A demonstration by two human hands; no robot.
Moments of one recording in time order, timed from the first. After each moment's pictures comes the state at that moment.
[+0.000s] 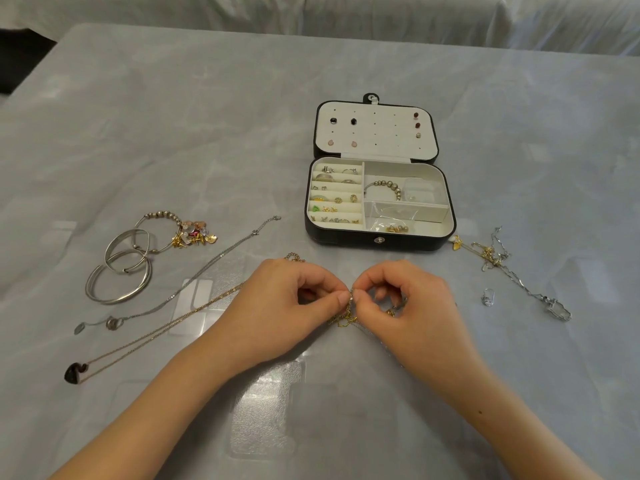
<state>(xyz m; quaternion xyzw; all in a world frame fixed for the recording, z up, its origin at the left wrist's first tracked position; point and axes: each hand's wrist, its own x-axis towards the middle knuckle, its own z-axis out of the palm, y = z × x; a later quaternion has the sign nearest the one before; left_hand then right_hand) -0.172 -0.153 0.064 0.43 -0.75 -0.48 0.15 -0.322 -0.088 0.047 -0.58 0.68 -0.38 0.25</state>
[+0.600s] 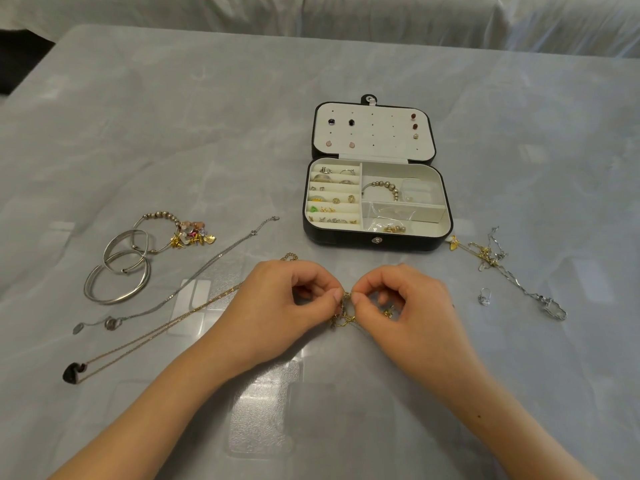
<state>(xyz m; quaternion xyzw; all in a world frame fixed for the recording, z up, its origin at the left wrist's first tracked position) -0.170 -0.152 0.059 0.43 -0.74 -0.48 0.18 -0.323 -0.084 0.049 -0.58 0.69 -0.36 0.25</state>
